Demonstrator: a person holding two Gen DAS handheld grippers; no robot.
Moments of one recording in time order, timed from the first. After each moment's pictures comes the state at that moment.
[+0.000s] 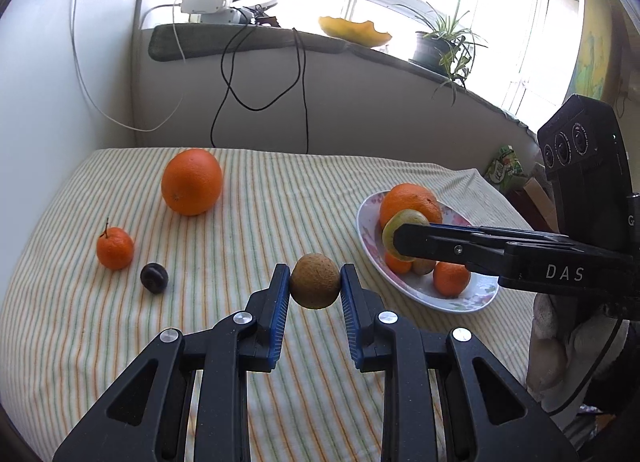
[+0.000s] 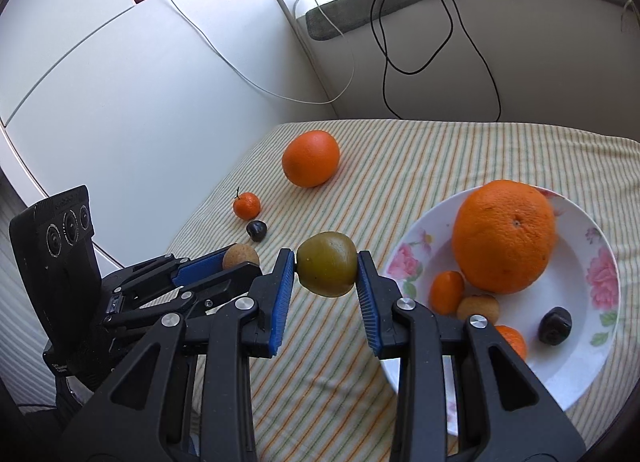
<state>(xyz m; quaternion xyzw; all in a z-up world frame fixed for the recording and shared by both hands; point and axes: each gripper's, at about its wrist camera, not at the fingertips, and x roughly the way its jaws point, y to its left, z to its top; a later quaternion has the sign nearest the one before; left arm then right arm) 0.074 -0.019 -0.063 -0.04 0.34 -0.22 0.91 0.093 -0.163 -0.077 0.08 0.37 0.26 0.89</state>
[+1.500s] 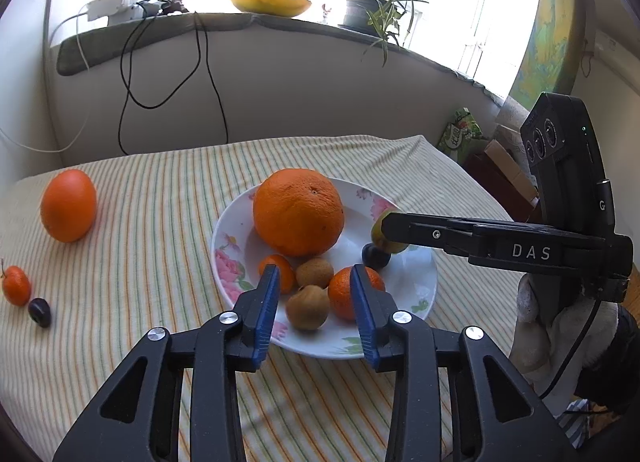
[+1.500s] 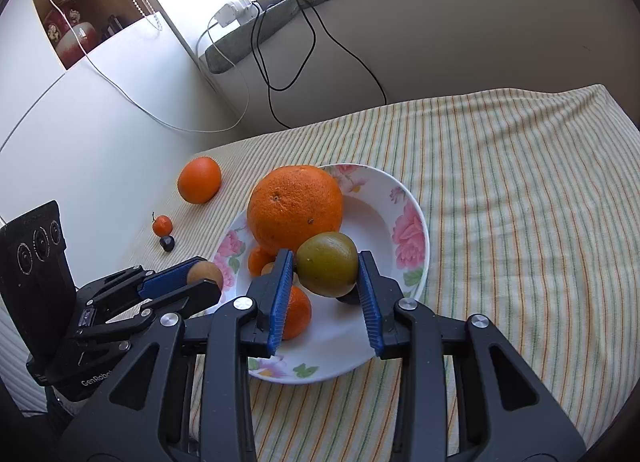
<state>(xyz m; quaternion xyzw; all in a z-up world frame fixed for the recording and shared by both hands) 0.082 -0.120 -0.066 0.00 0.36 -0.30 0.89 0.087 -0.296 -0.093 0.13 0.37 0.15 0.91</state>
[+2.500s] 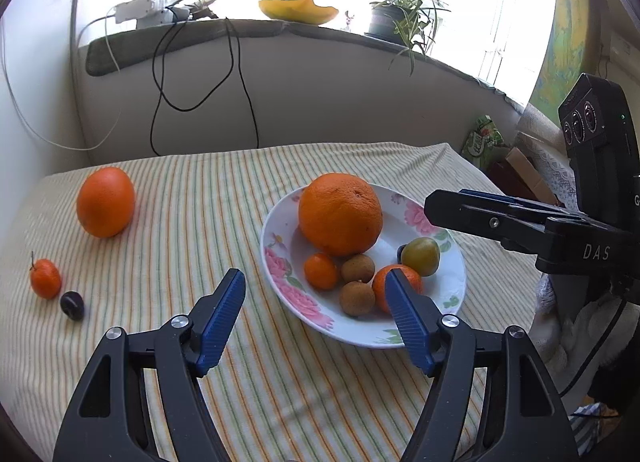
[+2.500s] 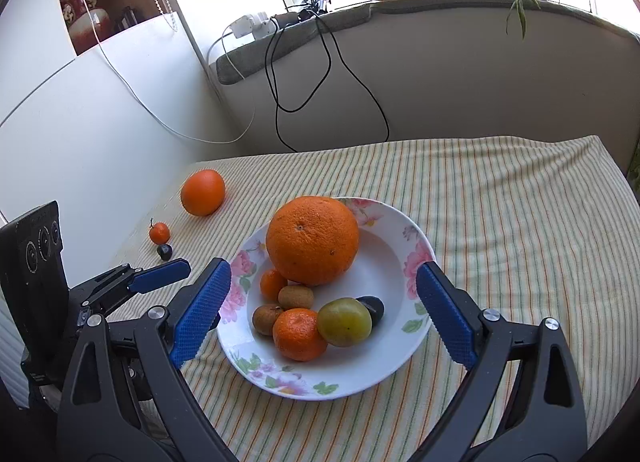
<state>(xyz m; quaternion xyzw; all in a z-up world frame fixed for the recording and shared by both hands) 0.081 -0.096 -0.062 0.01 0.35 -0.25 0.90 0.079 -0.275 -0.068 0.08 0.33 0.14 0.93</state>
